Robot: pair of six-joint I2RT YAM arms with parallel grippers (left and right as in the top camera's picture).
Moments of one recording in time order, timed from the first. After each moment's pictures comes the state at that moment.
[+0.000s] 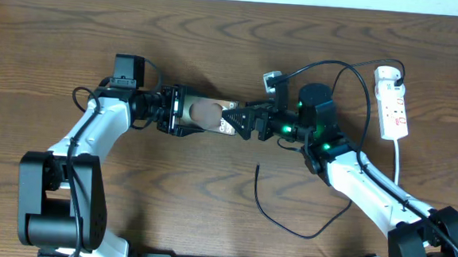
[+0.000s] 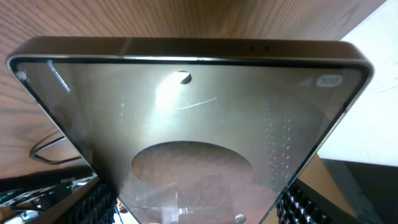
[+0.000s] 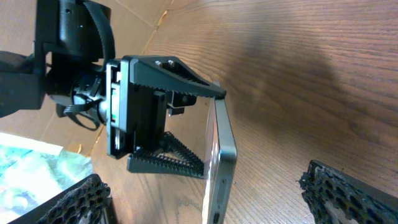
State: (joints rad) left arm -0.03 1.72 1.03 -0.47 0.97 -1.48; right arm 0.44 1.55 0.80 0.30 -0.69 0.54
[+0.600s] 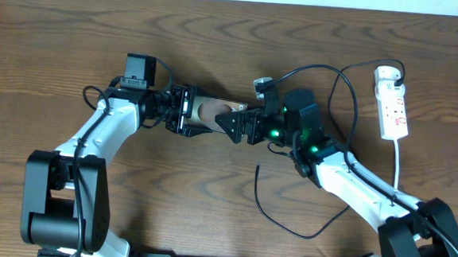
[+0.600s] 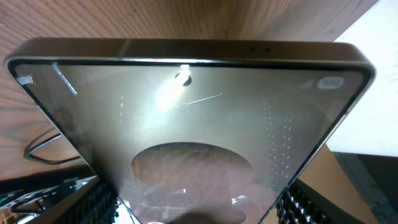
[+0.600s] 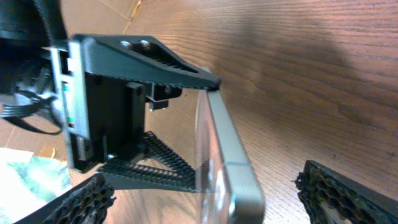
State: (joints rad) left arm -0.09 1.72 1.03 -0.42 0.97 -1.52; right arm 0.51 1.59 0.80 0.28 -0.56 0.55
